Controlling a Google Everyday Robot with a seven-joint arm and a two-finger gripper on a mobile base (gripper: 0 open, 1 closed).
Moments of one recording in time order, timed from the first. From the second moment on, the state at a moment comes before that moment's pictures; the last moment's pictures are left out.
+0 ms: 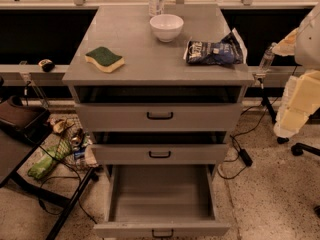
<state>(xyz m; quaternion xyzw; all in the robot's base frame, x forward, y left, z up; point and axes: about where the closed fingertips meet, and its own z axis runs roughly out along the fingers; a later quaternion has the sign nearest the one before) 0.438 -0.217 0.976 -0.60 0.78 -0.03 0.16</state>
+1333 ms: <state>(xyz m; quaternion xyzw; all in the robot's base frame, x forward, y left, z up) 0.579 -0.151 0.917 -0.52 0.75 0.11 0.39</state>
